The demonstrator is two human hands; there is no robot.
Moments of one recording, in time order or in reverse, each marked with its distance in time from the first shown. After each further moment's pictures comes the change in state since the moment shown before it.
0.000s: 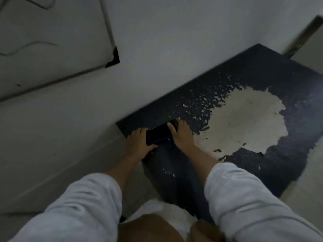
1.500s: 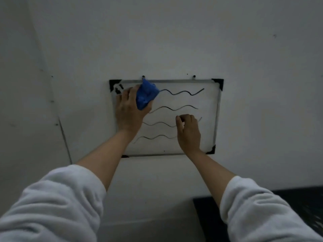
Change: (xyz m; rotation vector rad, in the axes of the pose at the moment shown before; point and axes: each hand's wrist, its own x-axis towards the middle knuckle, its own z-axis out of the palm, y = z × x) left_hand -0.160 -0.034 -0.421 0.241 1.476 0.032; right_hand -0.070 -0.376 -0.060 0.486 0.393 -0.958
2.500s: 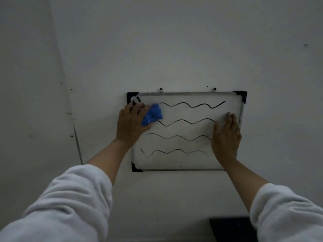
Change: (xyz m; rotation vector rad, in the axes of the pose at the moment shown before) left_hand 0.021 -0.089 0.010 0.343 -0.082 0.334; right_hand 0.049 0.030 -0.017 -0.356 0.117 0.164
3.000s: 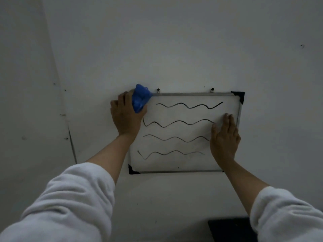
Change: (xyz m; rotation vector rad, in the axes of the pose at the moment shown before) left_hand 0.027 0.009 0.009 -0.120 0.101 -0.433; right_hand 0.003 0.015 0.013 -0.006 0.025 -0.030
